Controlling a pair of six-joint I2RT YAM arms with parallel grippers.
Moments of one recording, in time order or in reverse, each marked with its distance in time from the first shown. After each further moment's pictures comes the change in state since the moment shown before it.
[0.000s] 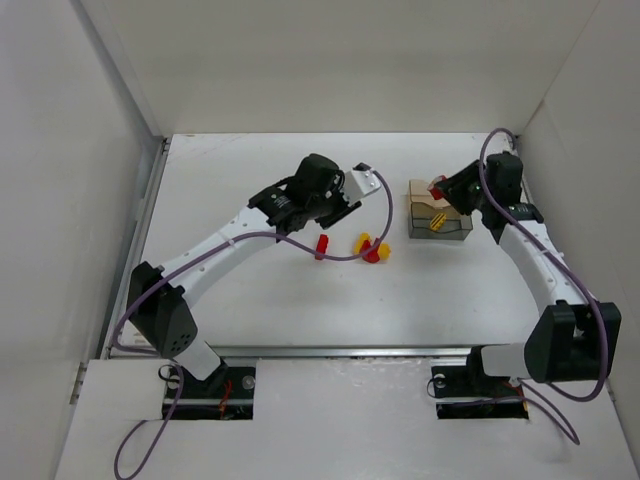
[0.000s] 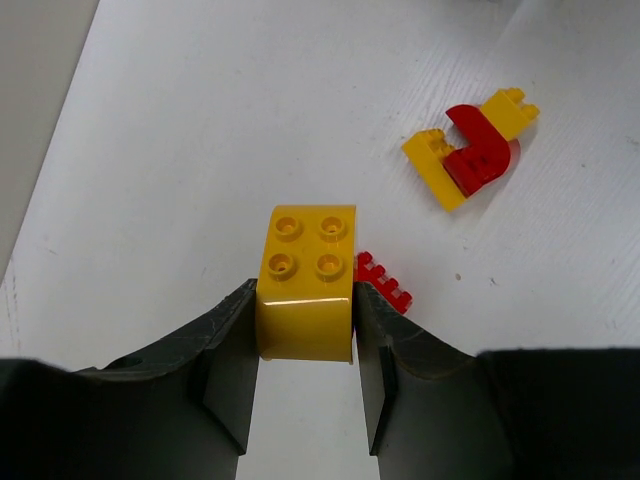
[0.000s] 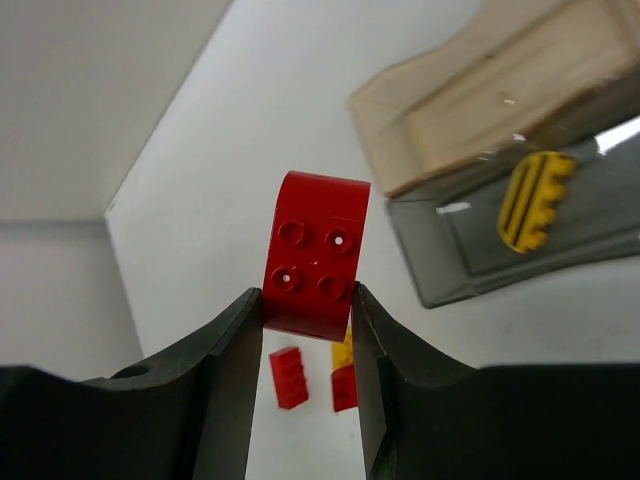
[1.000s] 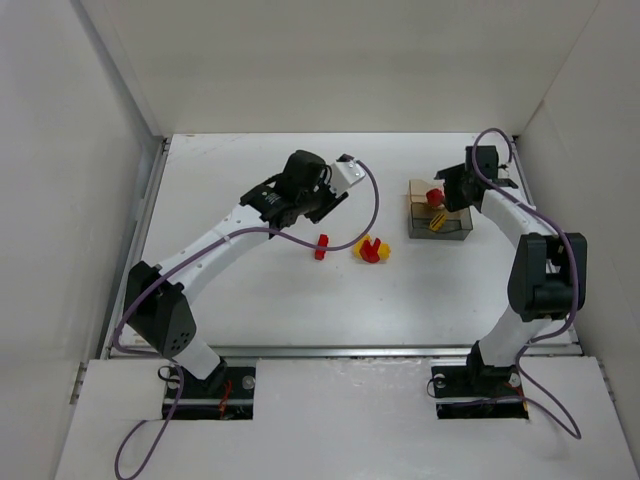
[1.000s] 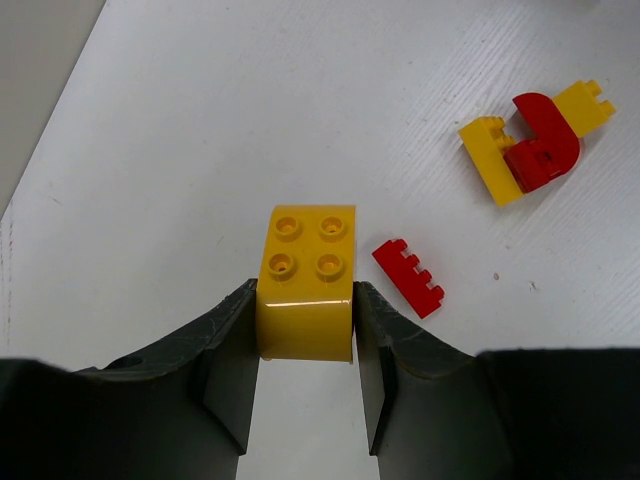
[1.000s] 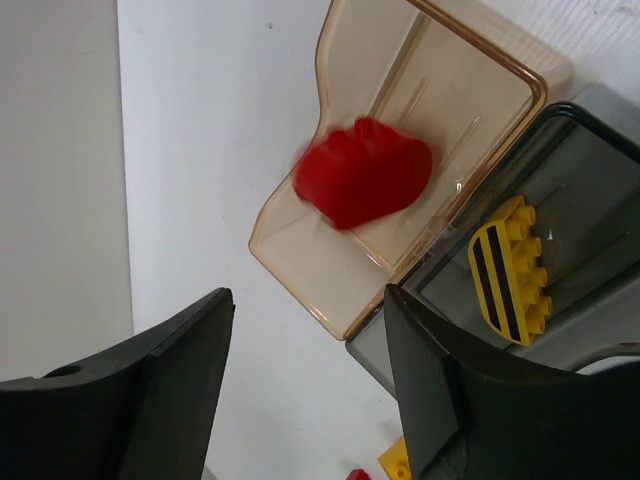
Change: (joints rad) left arm 0.076 -0.008 -0.051 0.047 -0.022 -0.050; right arm -0.021 0.393 0.171 -0.069 0.246 0.395
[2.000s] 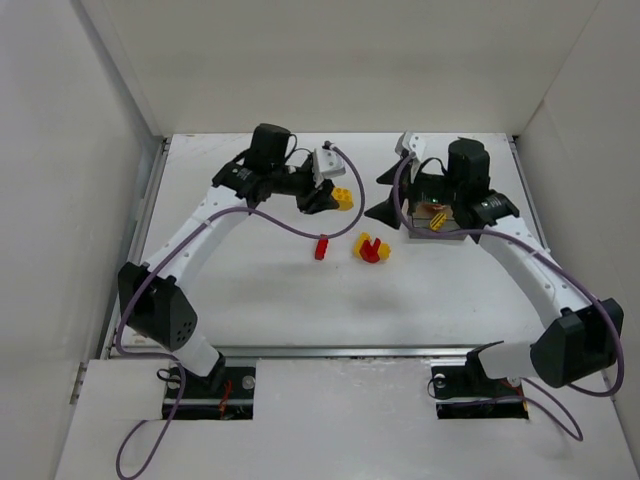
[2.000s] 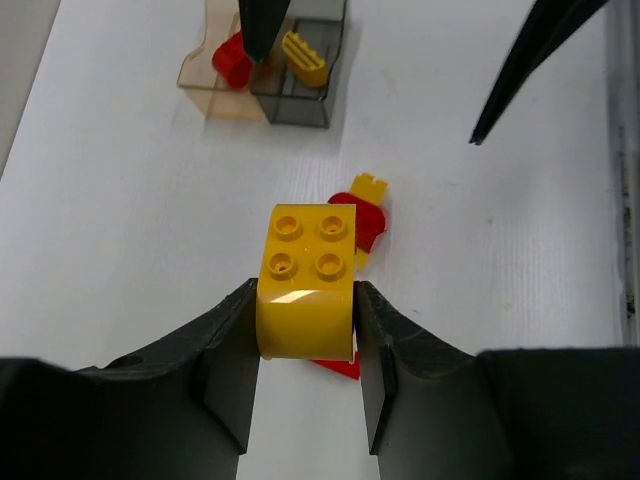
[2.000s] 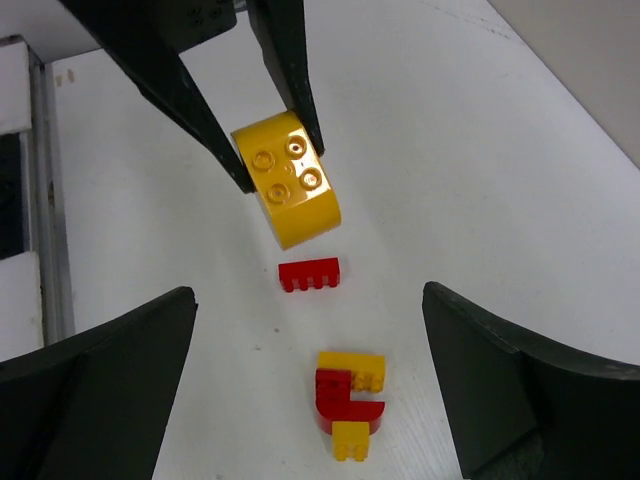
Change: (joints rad) left arm 0.180 0.023 0.125 -0.097 0.757 0.217; right arm 0.309 -0.378 -0.054 0.144 -0.942 -1.521
